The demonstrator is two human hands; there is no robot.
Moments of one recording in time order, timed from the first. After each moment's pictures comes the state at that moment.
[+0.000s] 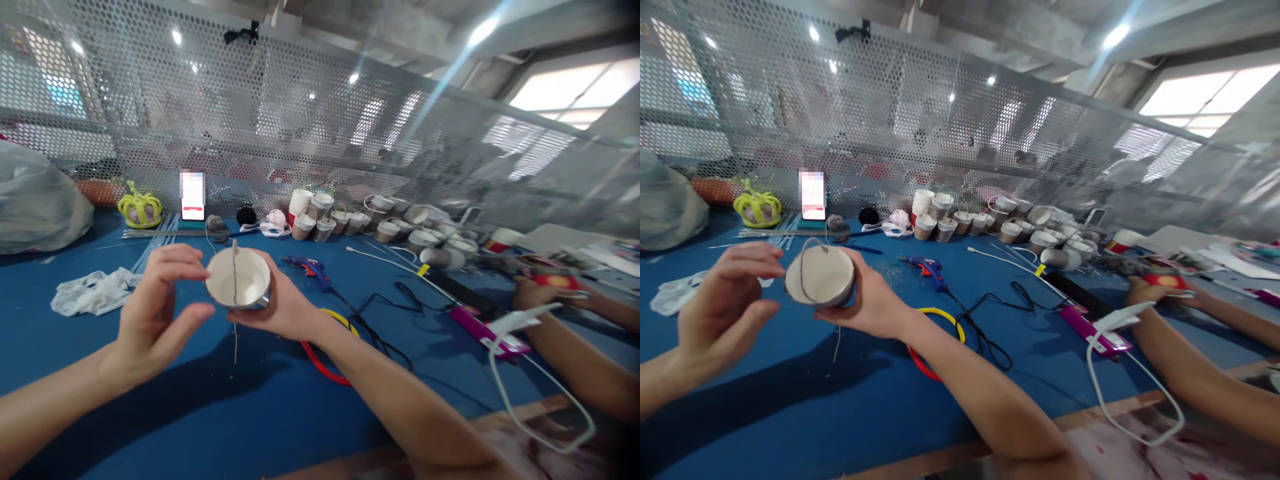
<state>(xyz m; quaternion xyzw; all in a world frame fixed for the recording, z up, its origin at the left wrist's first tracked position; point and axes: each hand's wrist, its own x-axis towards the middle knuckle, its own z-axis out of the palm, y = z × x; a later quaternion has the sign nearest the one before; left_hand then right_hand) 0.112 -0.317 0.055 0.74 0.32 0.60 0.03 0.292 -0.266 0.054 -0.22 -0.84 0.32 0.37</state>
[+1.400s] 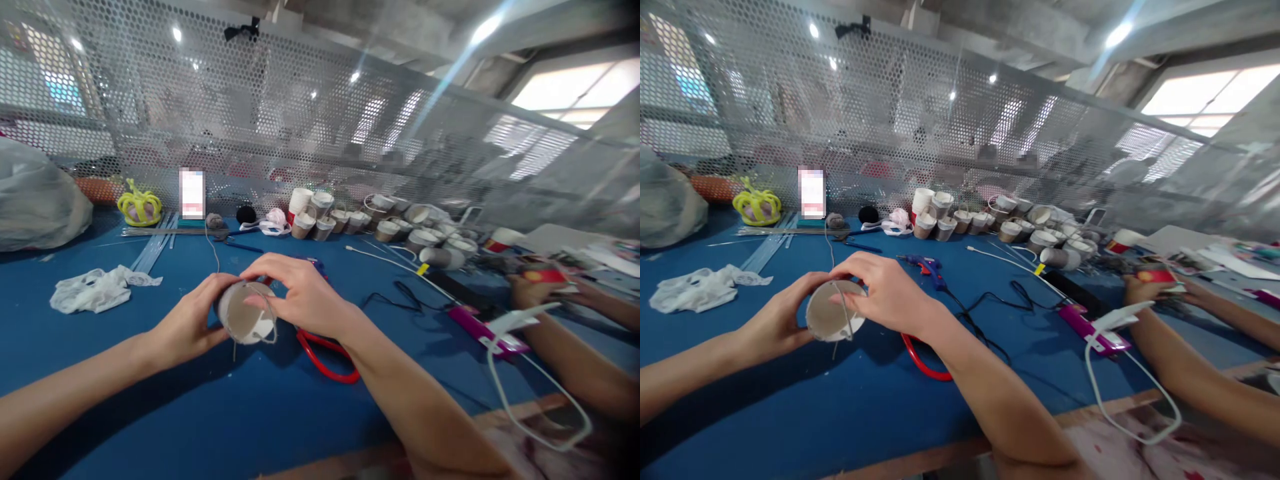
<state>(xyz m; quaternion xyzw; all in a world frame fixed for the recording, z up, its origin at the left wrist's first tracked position) 0.122 -0.299 0.024 0.85 0.36 0.36 0.13 0.310 -0.271 0.087 -0.22 -0.91 0.15 0.31</state>
